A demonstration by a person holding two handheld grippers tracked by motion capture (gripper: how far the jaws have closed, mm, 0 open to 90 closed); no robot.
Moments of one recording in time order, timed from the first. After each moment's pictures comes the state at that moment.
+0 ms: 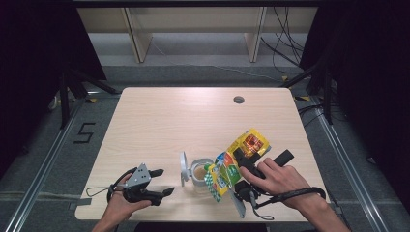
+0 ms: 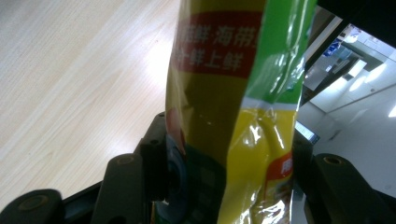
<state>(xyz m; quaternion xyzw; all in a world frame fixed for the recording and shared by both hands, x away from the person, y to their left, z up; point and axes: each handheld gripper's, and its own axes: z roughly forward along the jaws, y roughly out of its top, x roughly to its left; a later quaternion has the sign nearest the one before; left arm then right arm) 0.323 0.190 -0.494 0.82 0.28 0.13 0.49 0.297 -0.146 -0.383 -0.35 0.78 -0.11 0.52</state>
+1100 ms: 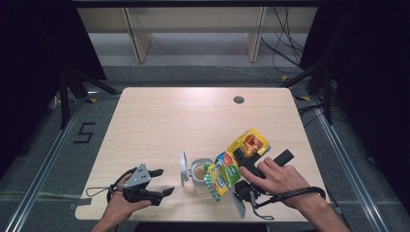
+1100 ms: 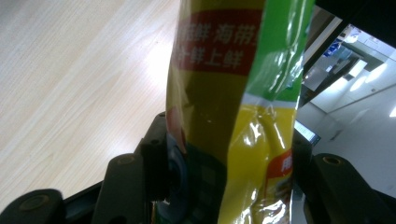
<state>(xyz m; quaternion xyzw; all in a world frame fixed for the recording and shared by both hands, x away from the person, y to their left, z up) 0.323 0.189 -0.494 0.81 0.28 0.13 0.49 0.297 -0.146 -0.383 -0.34 0.78 -0.11 0.52</state>
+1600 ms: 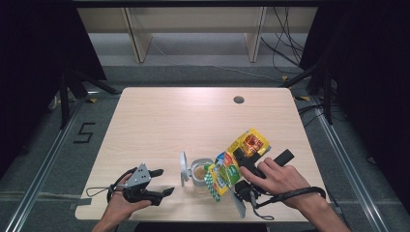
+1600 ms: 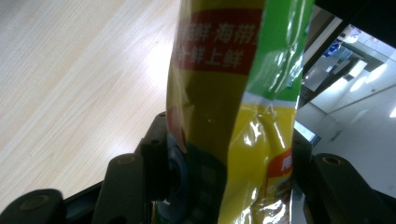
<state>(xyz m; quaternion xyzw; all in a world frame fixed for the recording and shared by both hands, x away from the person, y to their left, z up) 0.324 0.190 -0.494 0.82 0.28 0.13 0.49 0.297 -0.147 -0.383 -0.34 0.78 -0.11 0.52</state>
